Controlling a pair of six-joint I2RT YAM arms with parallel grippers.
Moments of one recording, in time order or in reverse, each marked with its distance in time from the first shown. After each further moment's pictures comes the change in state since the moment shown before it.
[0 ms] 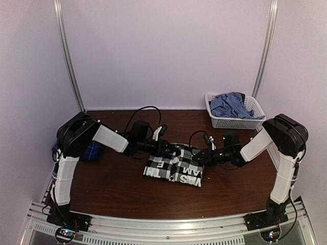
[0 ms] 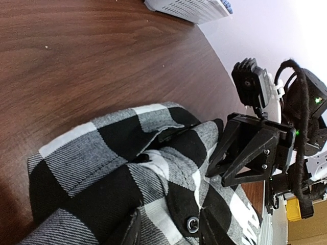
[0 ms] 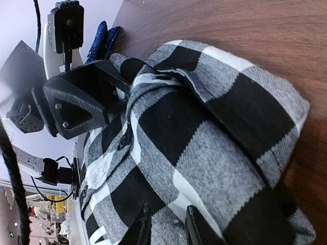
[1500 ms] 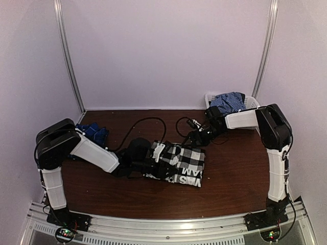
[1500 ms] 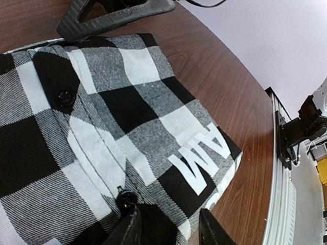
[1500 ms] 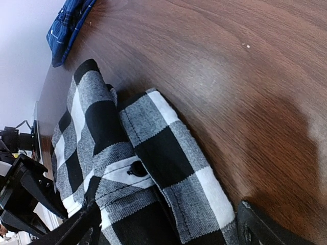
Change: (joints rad) left arm -0.240 -0.310 -0.391 0.065 -0.272 0.146; right arm -0.020 0.223 0.767 -1.012 0.014 -0.602
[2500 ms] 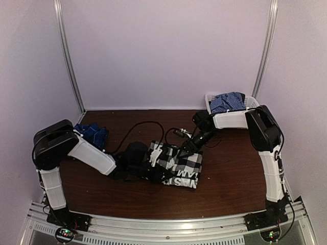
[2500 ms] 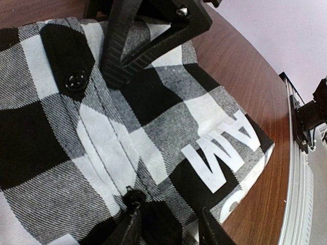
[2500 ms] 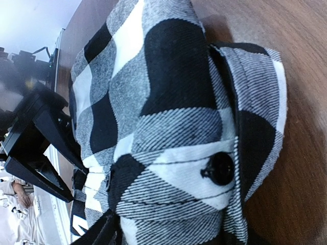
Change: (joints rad) left arm -0.001 -0.023 -0.066 -0.020 -0.050 0.078; right arm 0.101 0.119 0.192 -0.371 -0.104 -0.373
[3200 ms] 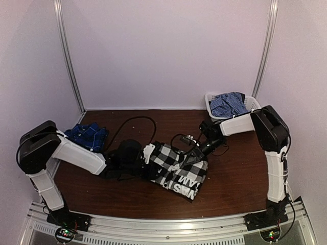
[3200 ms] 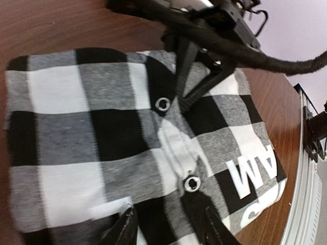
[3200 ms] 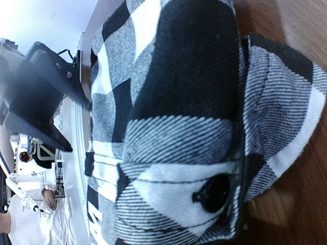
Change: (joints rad) left arm -0.005 -0.137 -0.071 -0.069 -0.118 0.002; right arm -0.017 -0.056 -0.212 0.108 -0.169 0.074
